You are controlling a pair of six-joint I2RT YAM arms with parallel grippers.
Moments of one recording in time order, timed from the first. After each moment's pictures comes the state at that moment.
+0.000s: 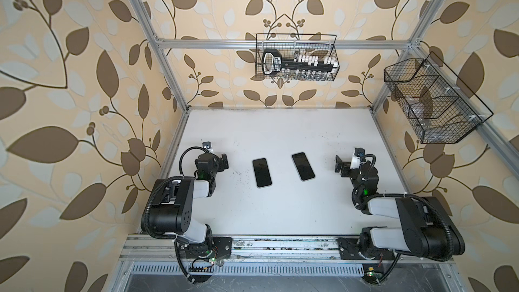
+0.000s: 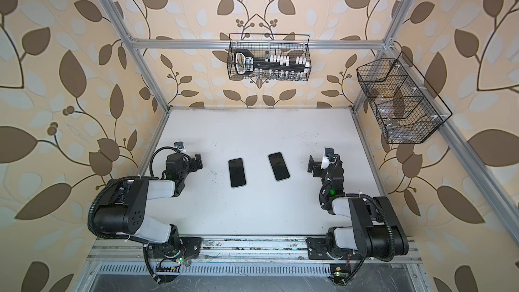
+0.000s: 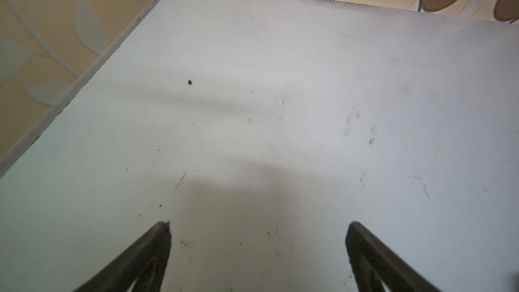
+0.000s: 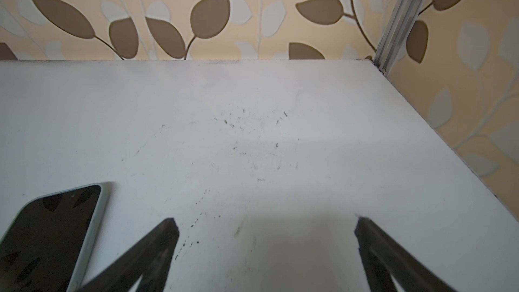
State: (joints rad) left arm 0.03 1.50 0.38 0.62 -0.10 -0.13; right arm 0.02 1.35 0.18 0.91 0.10 0.02
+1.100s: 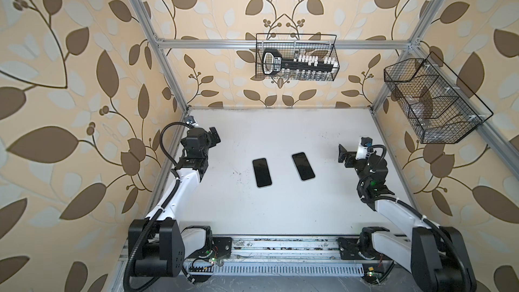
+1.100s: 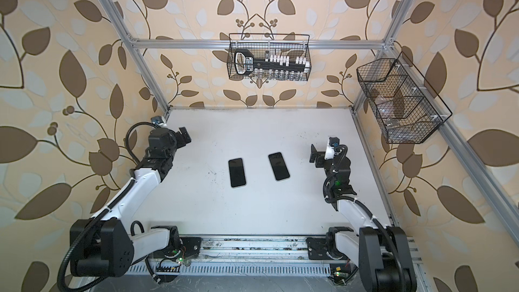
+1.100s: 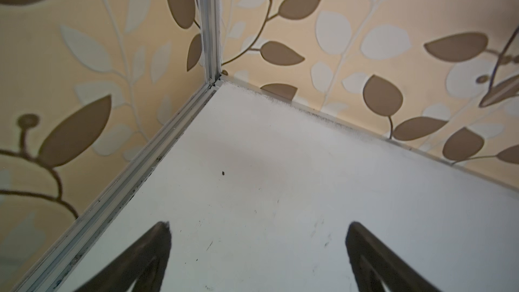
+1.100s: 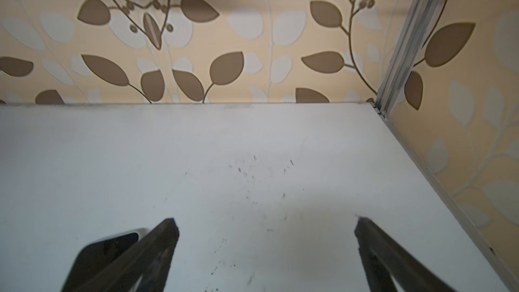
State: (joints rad) left arm 0.02 1.18 0.89 -0.12 -0.27 -0.35; right arm -0.01 1.04 0.36 0.53 0.02 0.04
